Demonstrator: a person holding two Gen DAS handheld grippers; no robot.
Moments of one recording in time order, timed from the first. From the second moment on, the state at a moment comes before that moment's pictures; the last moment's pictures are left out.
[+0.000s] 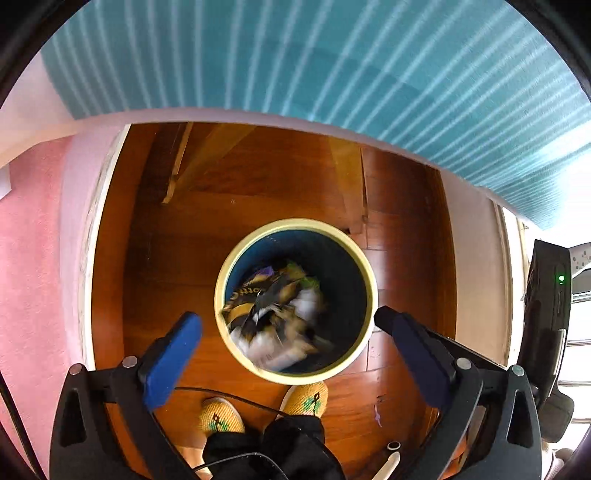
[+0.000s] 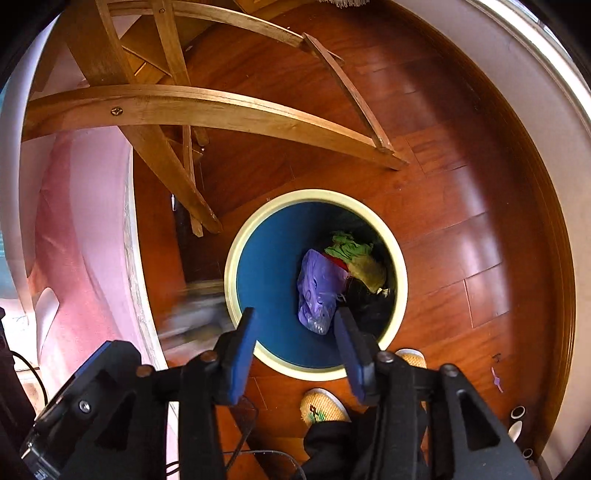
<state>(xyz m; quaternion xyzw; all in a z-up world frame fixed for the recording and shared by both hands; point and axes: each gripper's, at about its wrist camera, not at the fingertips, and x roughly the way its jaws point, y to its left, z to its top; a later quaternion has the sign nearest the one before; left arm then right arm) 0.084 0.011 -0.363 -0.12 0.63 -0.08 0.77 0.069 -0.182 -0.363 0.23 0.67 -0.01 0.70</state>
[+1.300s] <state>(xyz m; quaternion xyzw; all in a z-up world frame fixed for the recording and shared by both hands) 0.019 0.070 -0.051 -0.13 0.51 -0.14 0.84 0.043 -0.126 -0.077 0.15 0.65 0.04 0.75</state>
